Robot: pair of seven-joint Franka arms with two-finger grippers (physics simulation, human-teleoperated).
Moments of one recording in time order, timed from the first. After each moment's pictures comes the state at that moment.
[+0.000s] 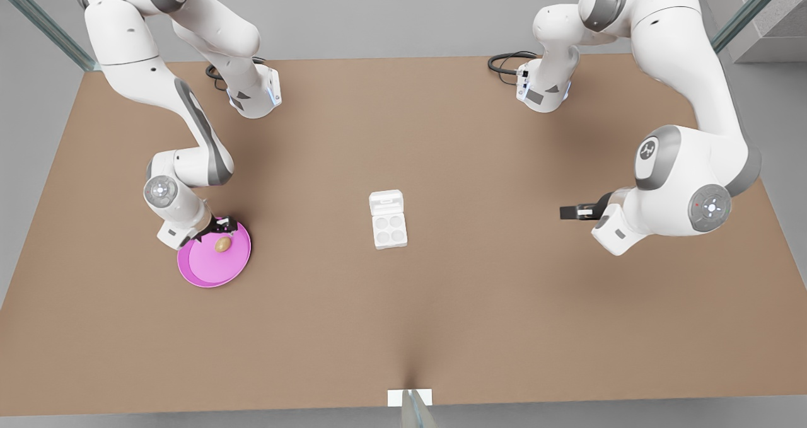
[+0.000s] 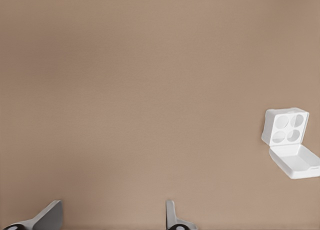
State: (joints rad) left arm -0.03 0.47 -0.13 -1.19 -0.13 1.32 -0.23; right arm -0.38 0.30 0.35 -2.24 -0.28 2.50 -0.03
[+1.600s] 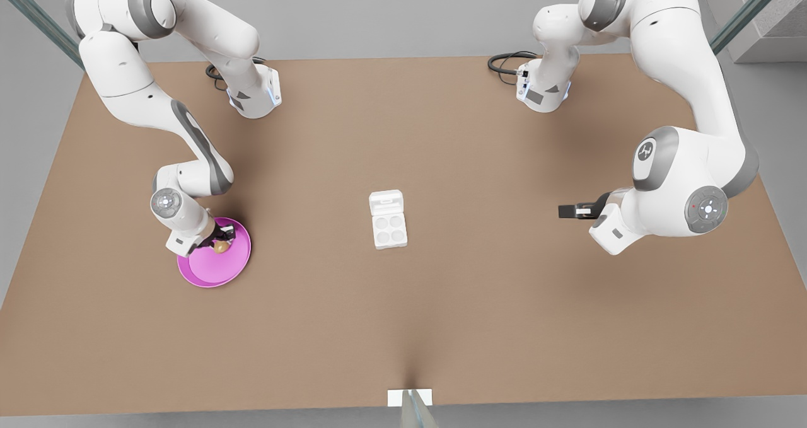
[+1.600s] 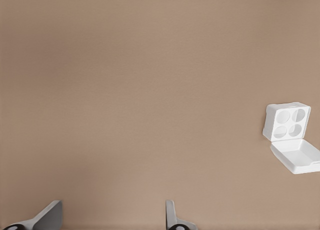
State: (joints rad) left arm -0.04 0.46 -0.13 -1.19 -0.13 1.32 -0.21; right arm -0.44 0.45 0.35 -2.22 -0.39 2.63 -0.07
